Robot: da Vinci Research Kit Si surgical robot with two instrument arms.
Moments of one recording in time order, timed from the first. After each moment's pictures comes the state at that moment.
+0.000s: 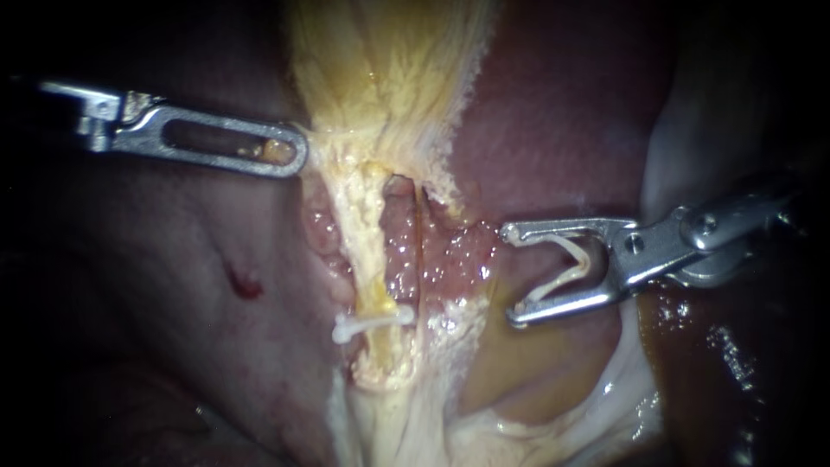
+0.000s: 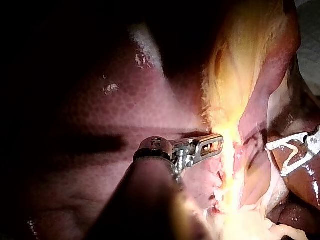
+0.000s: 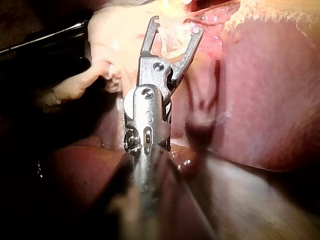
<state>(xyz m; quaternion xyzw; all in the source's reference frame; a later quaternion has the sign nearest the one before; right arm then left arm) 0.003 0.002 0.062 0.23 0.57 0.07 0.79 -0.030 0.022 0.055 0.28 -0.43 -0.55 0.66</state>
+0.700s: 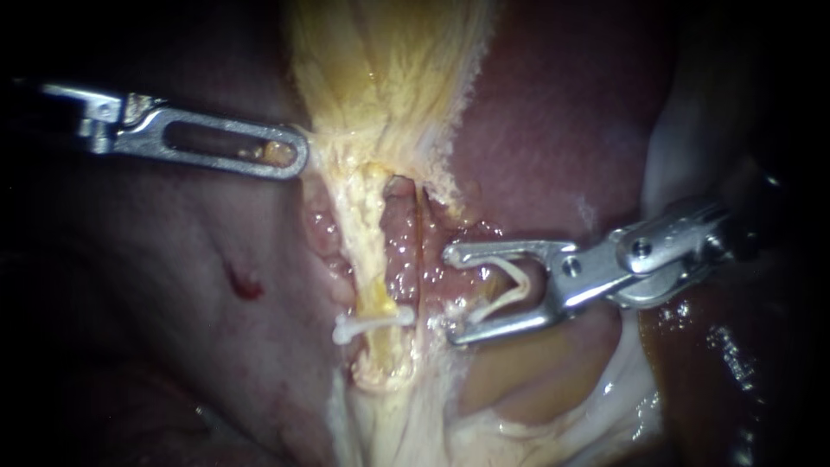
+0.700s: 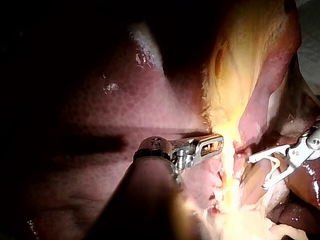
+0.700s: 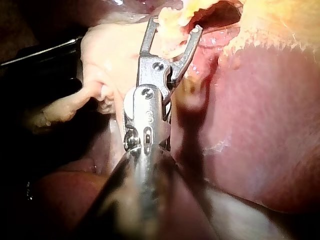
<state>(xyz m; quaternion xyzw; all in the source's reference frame) 0.009 -0.001 0.065 0.26 0.58 0.06 0.77 -0.030 0.022 0.055 0.28 -0.43 -0.55 0.66</state>
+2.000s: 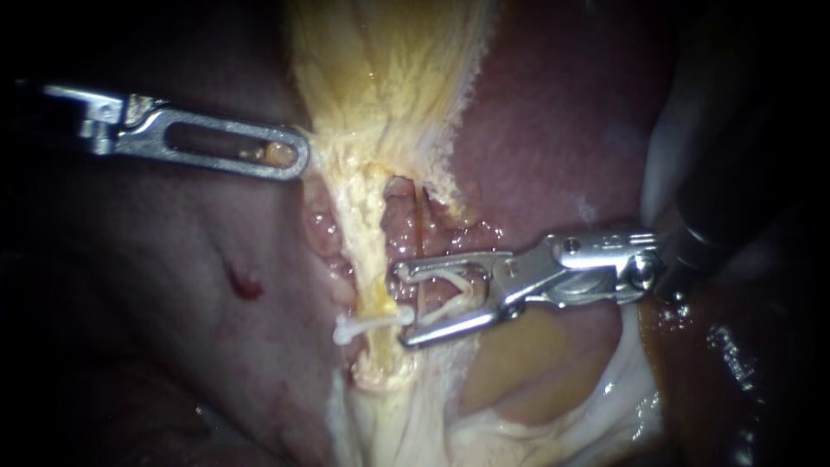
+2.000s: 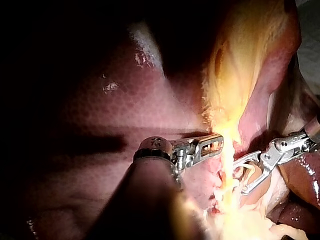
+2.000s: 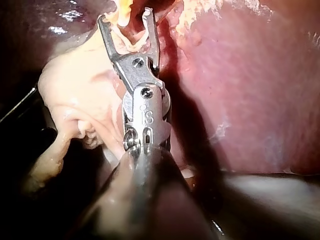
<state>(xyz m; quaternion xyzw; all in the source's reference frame) 0.013 -0.001 0.072 0.34 0.60 0.12 0.71 -0.030 0.022 0.055 0.28 -0.43 -0.55 0.66</state>
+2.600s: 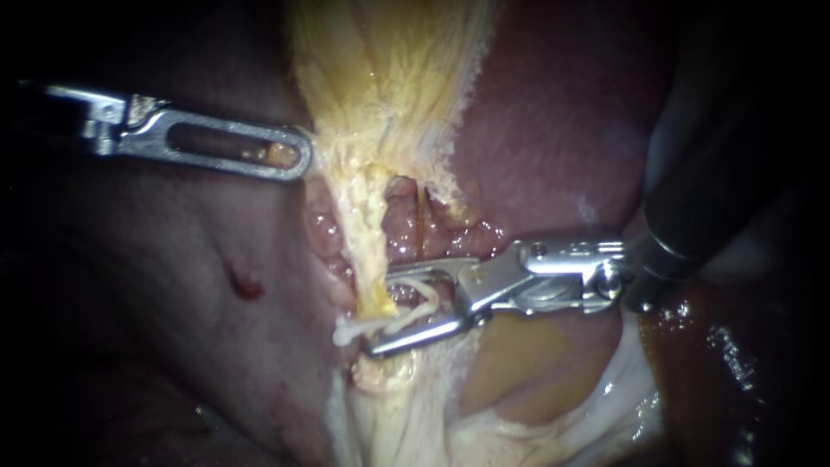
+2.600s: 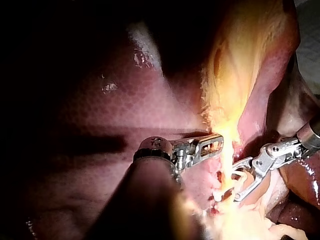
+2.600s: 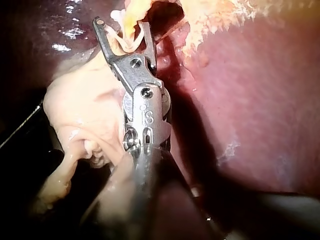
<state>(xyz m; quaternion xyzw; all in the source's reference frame) 0.017 -0.002 0.071 0.36 0.61 0.11 0.69 -0.030 0.022 0.055 0.28 -0.43 -0.55 0.66</state>
